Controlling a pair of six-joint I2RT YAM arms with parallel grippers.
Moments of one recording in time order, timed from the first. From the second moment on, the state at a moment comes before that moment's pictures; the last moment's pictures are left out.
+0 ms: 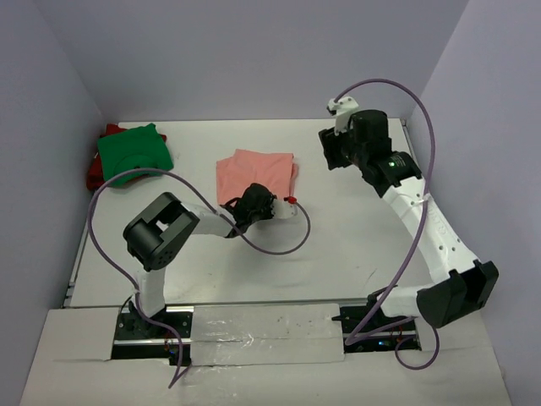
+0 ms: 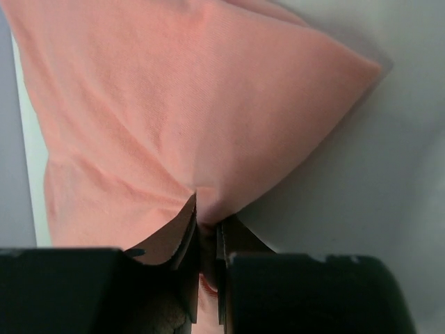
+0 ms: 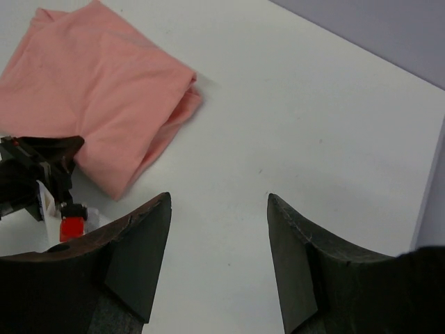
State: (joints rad) left arm -0.81 1.95 0.97 0.33 -0.19 0.86; right arm 0.35 1.31 1.39 -0.59 0.04 -0.16
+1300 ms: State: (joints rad) left arm -0.28 1.37 0.56 -0.12 -0.09 0.79; right arm 0.27 1.17 1.39 -0.61 -0.08 -0.15
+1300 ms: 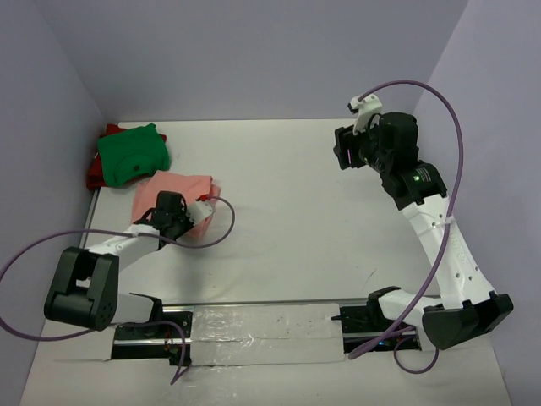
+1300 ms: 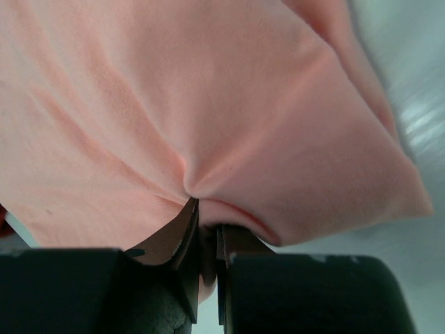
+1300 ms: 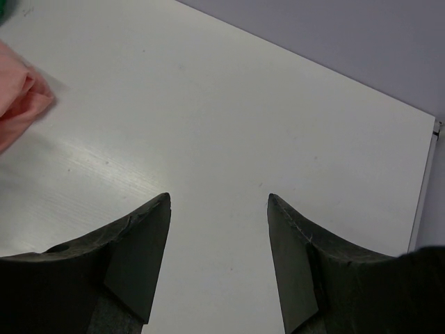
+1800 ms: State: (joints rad) left arm 0.11 1.39 0.57 -0.11 -0.03 0.90; right arm 0.26 1.15 1.39 -0.61 -0.10 -0.15
